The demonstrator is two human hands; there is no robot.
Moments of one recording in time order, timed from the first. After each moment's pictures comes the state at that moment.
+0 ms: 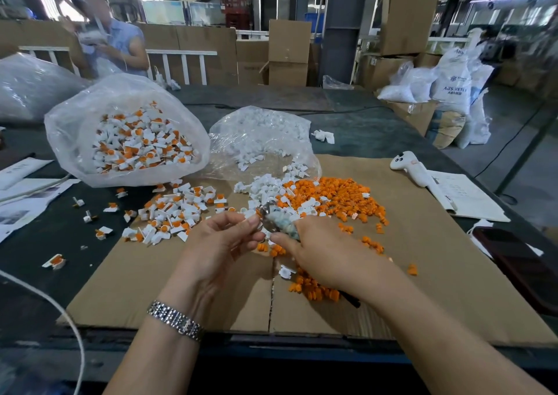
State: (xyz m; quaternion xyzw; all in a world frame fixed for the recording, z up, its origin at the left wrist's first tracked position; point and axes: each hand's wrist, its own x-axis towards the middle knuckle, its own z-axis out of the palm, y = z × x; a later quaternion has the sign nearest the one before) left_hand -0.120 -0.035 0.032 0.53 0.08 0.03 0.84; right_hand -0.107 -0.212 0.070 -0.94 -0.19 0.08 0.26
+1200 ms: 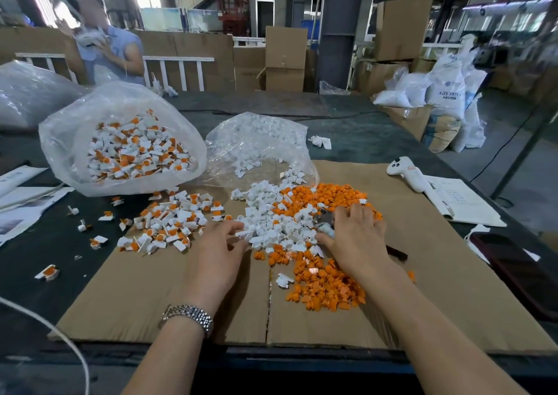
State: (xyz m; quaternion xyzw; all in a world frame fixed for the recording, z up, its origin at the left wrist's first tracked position) left_hand -0.088 -0.023 -0.021 0.91 0.09 0.19 0.35; right_hand -0.052 -0.259 0.024 -1.00 -0.04 -0.07 0.01
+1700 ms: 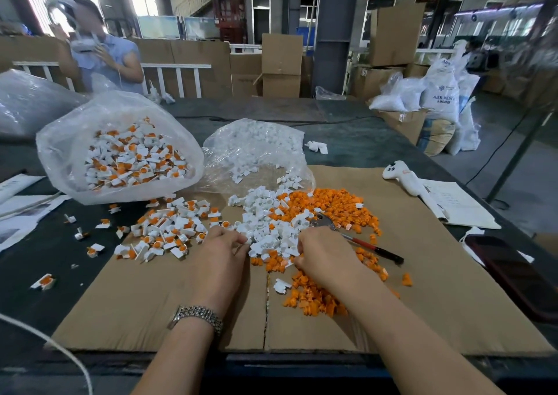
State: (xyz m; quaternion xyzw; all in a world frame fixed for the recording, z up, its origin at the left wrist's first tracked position) left_hand -0.082 -0.033 -0.020 0.93 0.09 0.21 0.30; right_hand -0.064 -0.222 0.034 -0.99 -0.16 0.01 0.06
